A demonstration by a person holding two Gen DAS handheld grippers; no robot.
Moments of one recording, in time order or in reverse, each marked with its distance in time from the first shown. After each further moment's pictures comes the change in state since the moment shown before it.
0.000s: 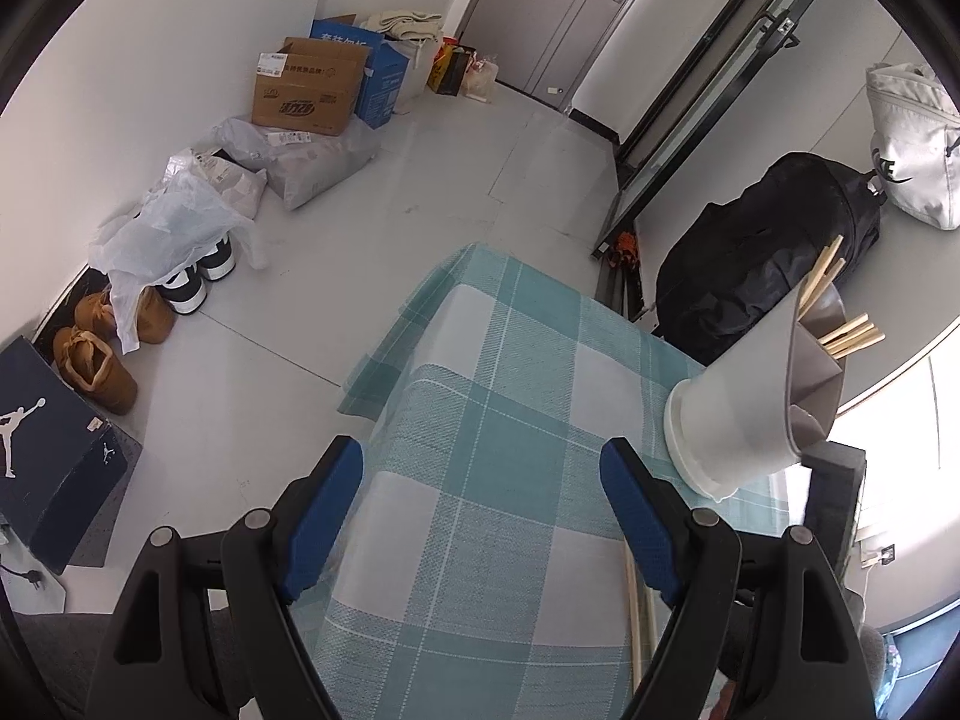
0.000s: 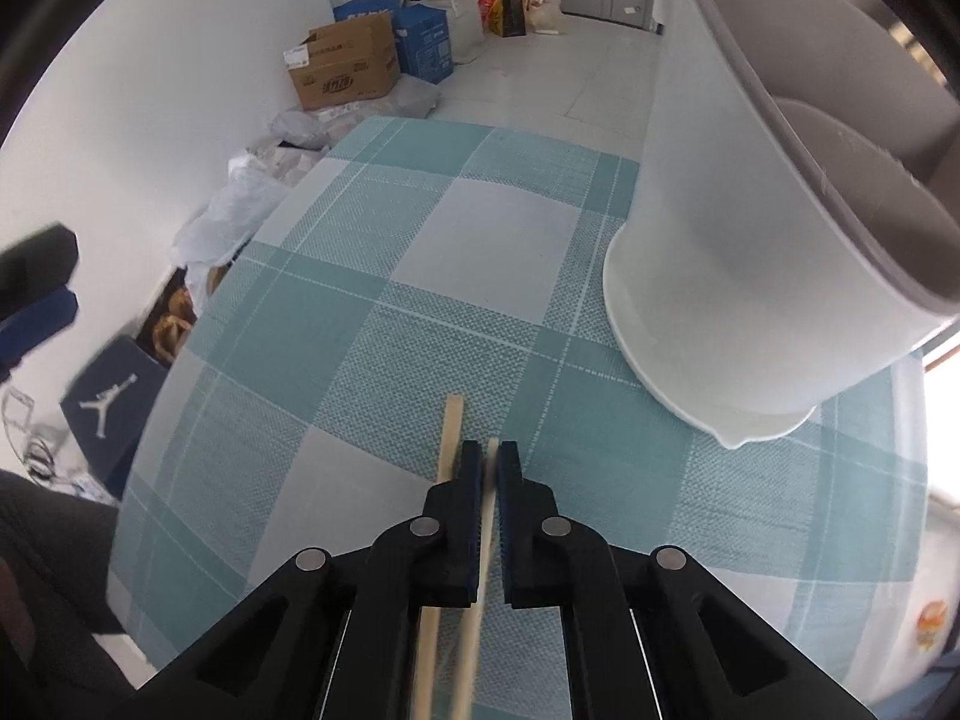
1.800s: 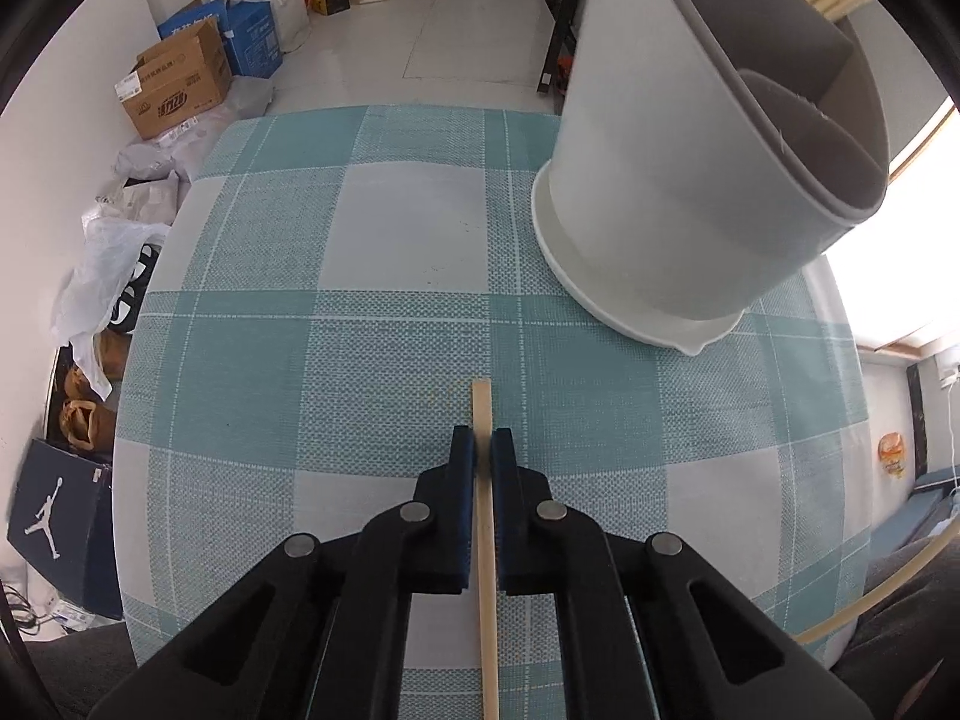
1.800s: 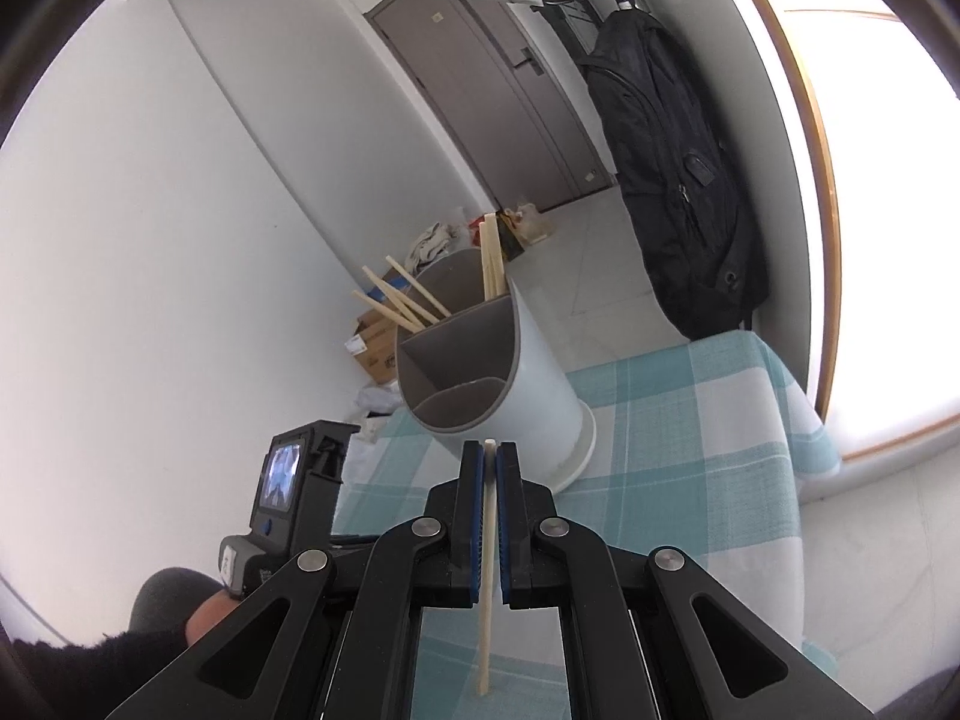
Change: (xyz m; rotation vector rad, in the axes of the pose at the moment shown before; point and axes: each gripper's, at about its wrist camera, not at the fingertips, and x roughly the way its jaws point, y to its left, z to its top) left arm 0.078 -0.116 -0.051 0.341 0.281 0.139; right arm -0.167 -0.134 -0.091 0.296 -0.571 0.275
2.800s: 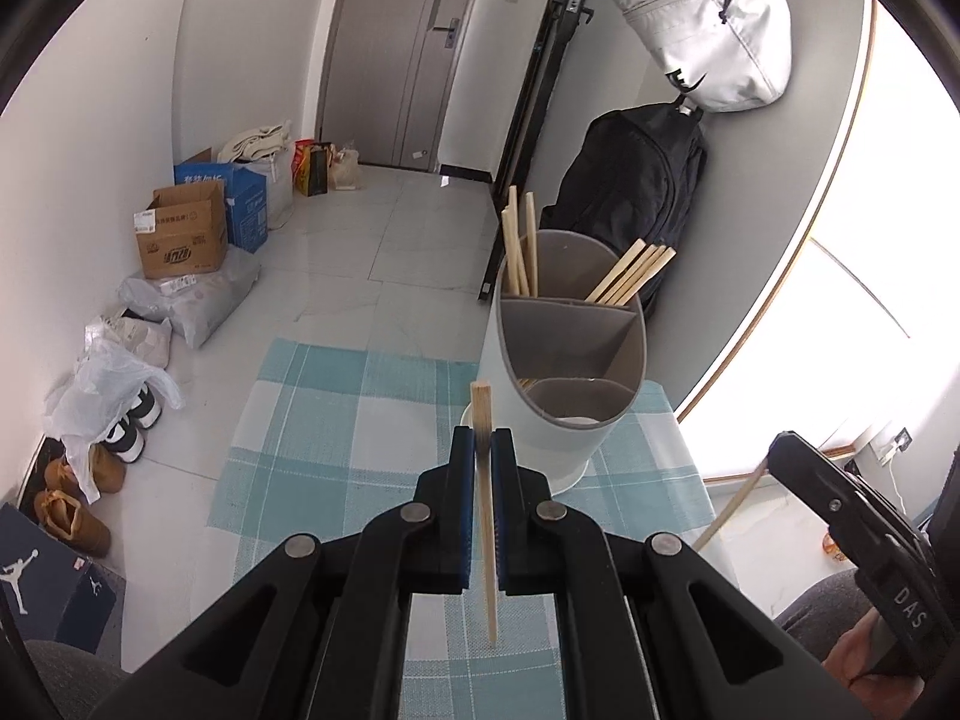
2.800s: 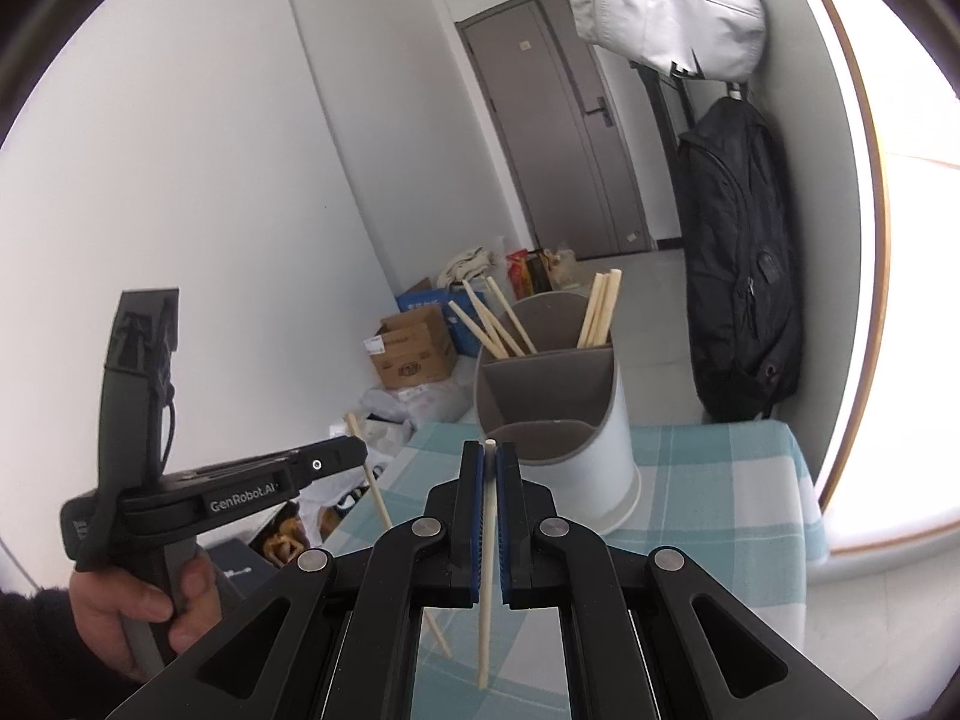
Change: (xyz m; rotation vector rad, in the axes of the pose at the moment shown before) left arm -0.119 0.002 -0.012 0.014 -0.496 -0.163; right arm 0.001 0.067 -0.001 -0.246 -0.089 -0.007
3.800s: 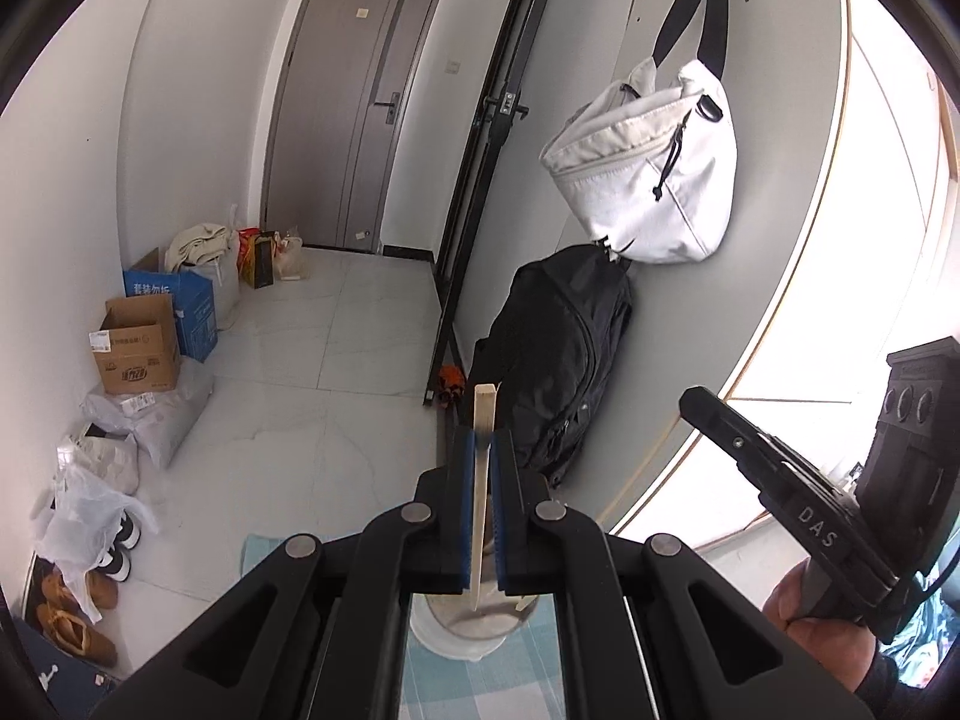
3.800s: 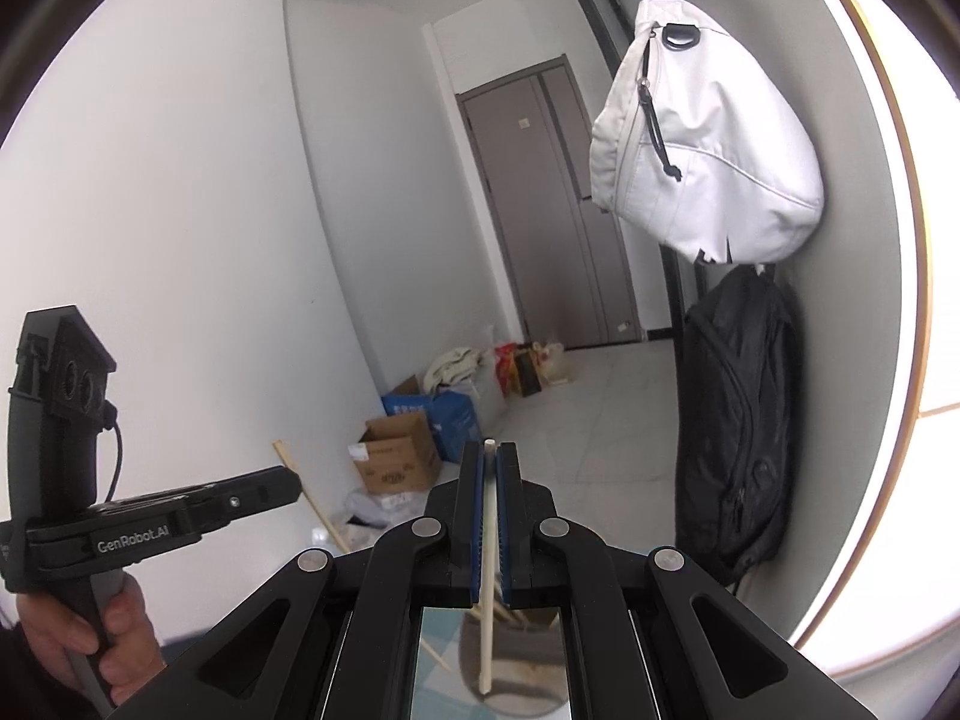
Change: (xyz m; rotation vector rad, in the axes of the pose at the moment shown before) left arm -0.053 -0.033 0.140 0.051 -0.139 -0.123; right arm 0.008 0.000 0.176 -0.027 -0.173 -0.039
